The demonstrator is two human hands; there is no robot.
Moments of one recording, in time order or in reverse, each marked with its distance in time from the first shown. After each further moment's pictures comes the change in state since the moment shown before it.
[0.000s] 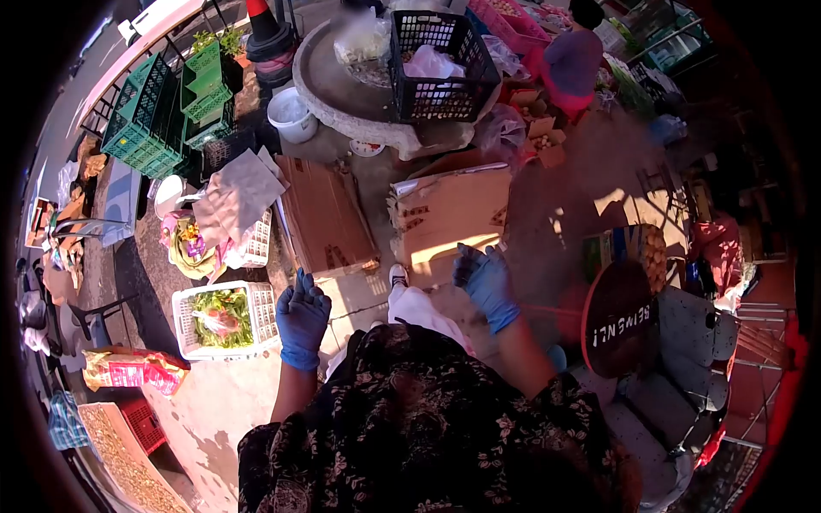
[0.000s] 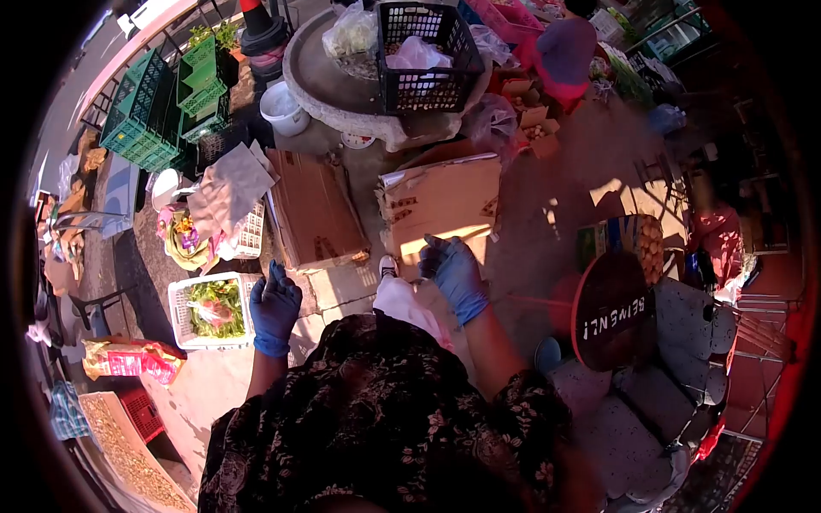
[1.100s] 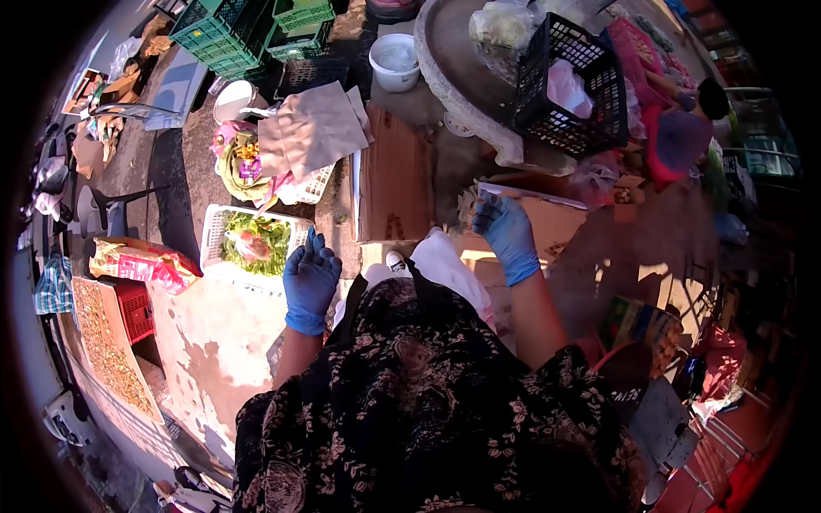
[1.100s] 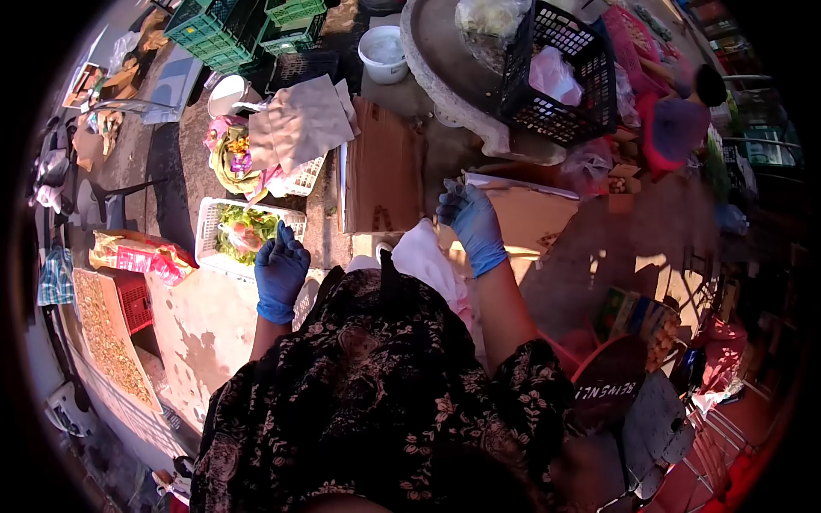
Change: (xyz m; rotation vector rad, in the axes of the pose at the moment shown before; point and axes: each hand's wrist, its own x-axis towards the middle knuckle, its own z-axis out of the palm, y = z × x) left_hand 0.046 0.140 0.032 -0.054 0.166 0.323; right_hand 0.232 0.036 0.151 -0.219 -0.040 0.230
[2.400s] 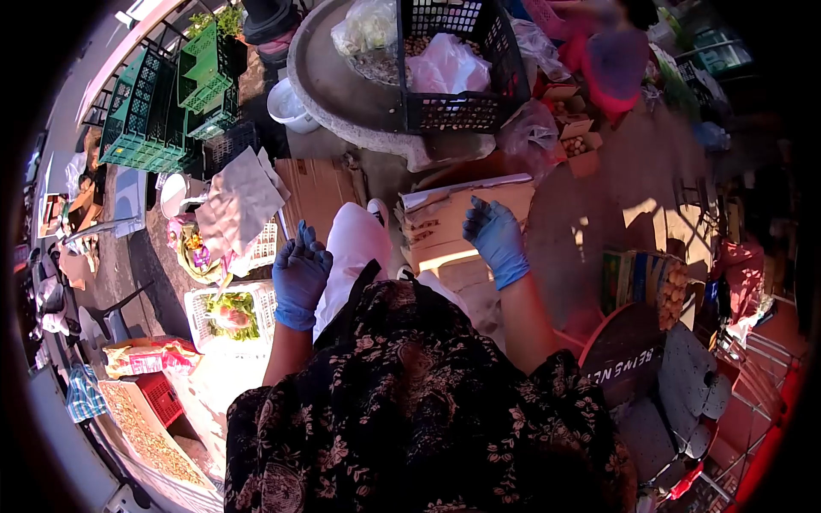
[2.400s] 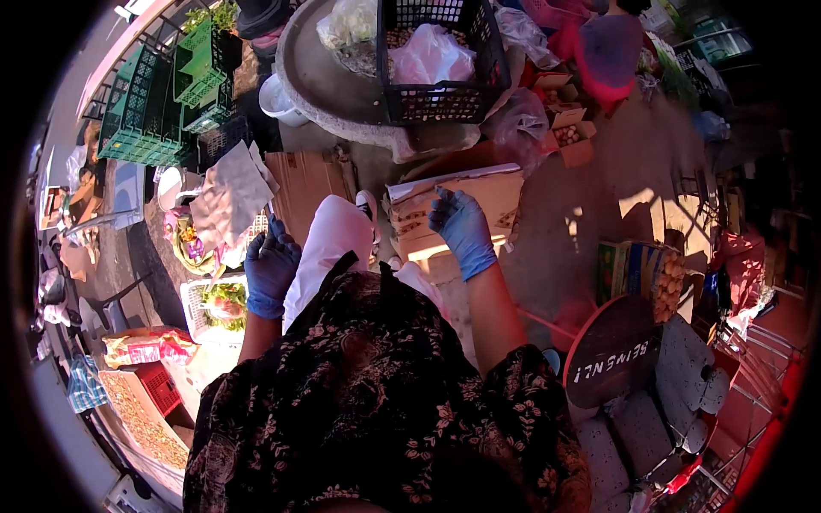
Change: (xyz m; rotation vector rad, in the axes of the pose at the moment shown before) left_hand 0.140 -0.216 0.078 0.166 -0.085 -0.300; right_hand -0.050 -0.173 -0.164 0.229 0.159 -0.144
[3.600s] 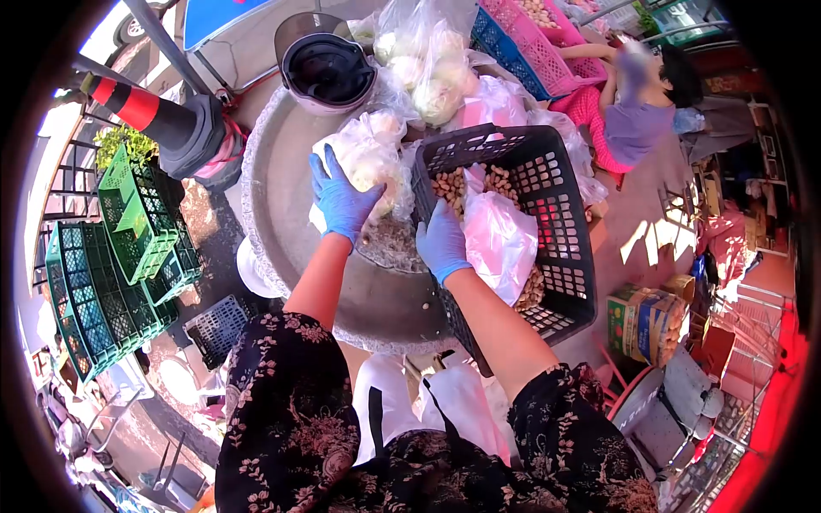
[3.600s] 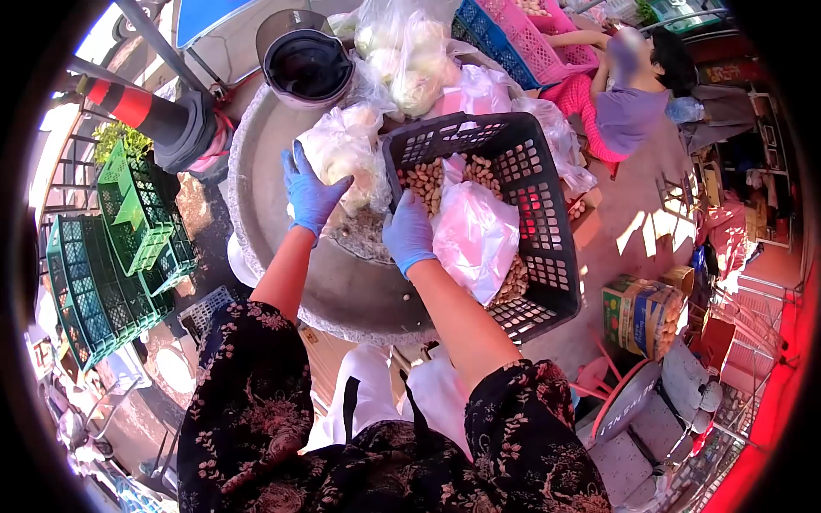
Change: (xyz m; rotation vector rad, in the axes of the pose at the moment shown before) left_hand 0.802 0.167 0.157 2.313 0.093 0.735; right_hand 0.629 -0.143 0.271 -1.917 0.691 -0.636
